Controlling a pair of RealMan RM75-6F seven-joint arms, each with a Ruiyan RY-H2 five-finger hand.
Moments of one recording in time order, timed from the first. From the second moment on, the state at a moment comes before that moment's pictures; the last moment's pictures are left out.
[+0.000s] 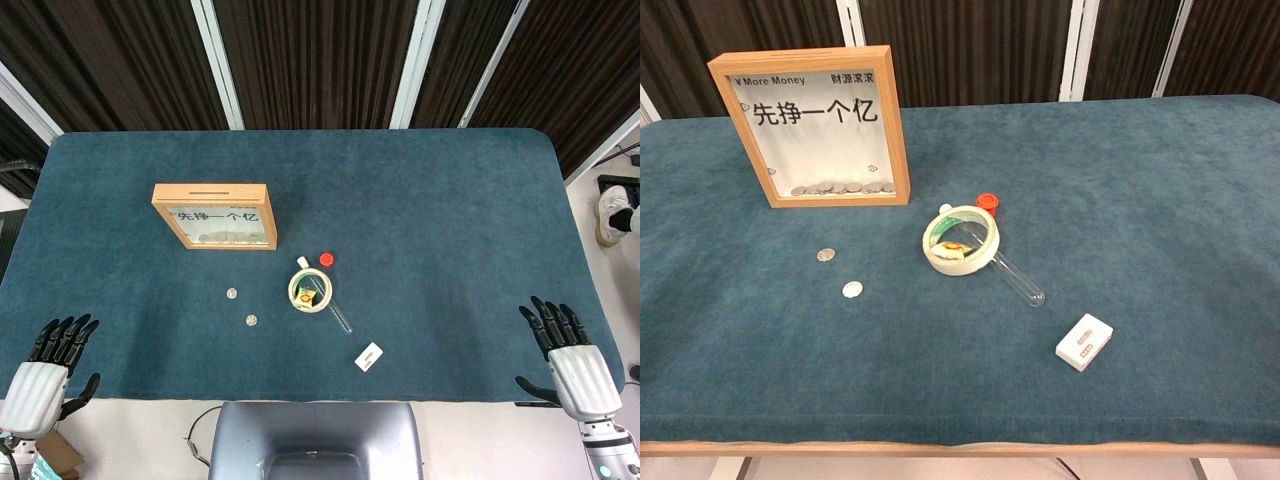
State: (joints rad) left arm -0.08 -1.18 0.08 -1.54 1.68 1.61 0.04; right arm 0.04 -1.12 -0.02 -1.62 -1.65 1.52 -0.10
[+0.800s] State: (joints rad) left arm -0.27 -1.52 -0.12 -1.36 1.52 1.38 0.03; right arm 0.06 -1.13 -0.01 -1.62 -1.63 1.48 -0.12
